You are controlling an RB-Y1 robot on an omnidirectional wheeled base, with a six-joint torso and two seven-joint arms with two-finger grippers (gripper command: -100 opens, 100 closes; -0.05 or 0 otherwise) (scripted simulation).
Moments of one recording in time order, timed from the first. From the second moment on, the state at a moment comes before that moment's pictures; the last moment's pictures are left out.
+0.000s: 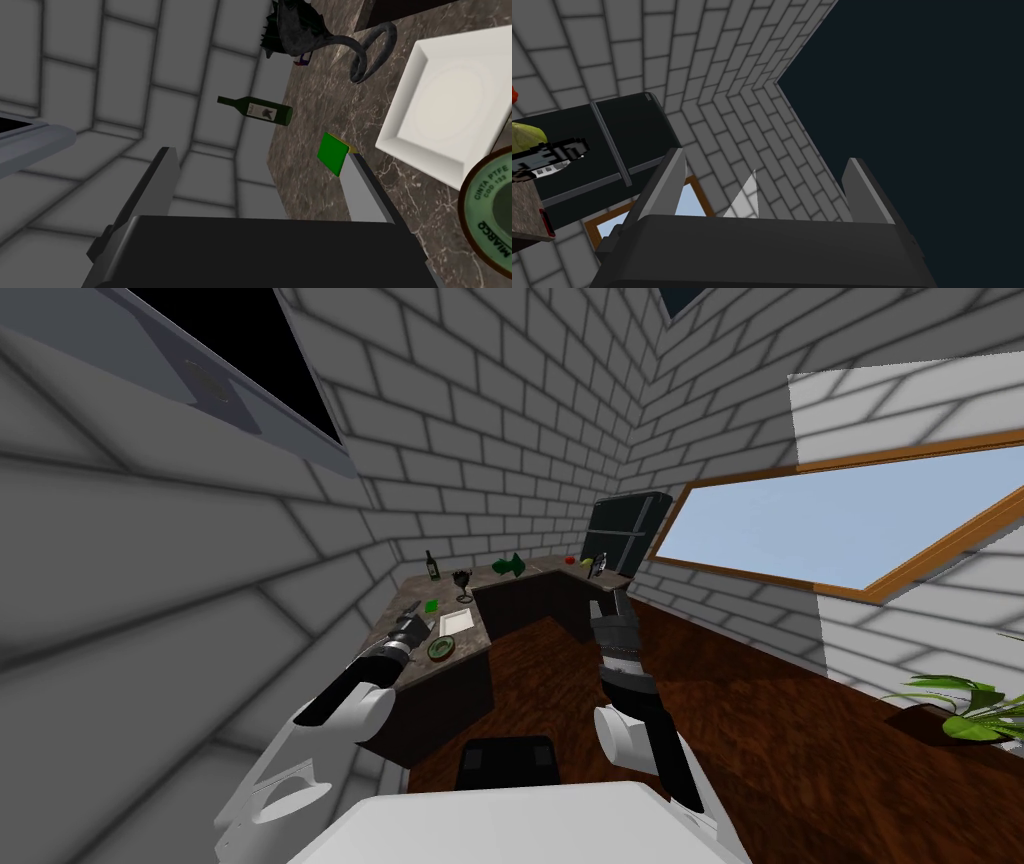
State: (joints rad) left arm 0.30 0.24 0.13 -2.29 0.22 0.45 0.32; right arm 0.49 0.05 0.03 -2.35 0.05 -0.36 -0.06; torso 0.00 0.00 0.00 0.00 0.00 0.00
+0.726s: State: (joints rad) left arm 0.25 0.25 0.16 -2.28 0.24 0.67 0.34; right arm 0.49 0.05 0.03 -2.35 0.05 -0.36 -0.06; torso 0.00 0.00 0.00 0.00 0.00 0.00
